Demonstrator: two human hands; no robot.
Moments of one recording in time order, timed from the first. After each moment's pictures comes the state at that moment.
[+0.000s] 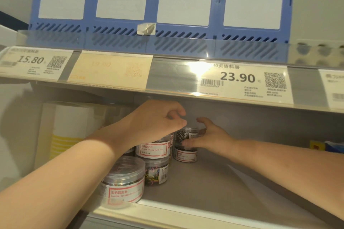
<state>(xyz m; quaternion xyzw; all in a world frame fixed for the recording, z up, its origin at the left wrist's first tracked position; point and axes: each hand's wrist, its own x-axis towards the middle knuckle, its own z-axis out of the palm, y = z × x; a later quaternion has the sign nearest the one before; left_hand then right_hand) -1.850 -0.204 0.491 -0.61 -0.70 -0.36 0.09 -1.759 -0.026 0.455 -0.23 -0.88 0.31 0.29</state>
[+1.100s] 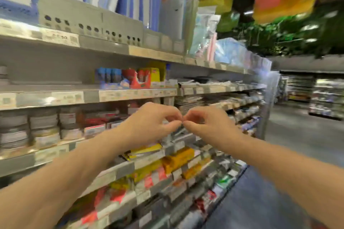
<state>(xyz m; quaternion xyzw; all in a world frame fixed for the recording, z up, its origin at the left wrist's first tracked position) -1.420 -0.392 0.389 -0.90 -0.29 -0.33 0.00 -1.245 -0.430 0.390 -0.54 -0.78 0.00 0.33</state>
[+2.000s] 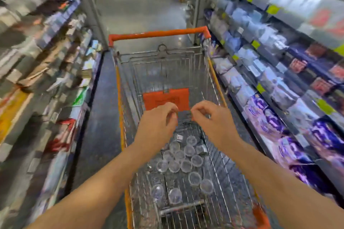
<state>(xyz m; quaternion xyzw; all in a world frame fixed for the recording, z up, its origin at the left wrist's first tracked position) -0.814 -0.467 0.082 -0.93 -0.07 -0.18 -0.30 -0.748 -0.619 0.087 -0.85 -0.26 0.00 0.46</state>
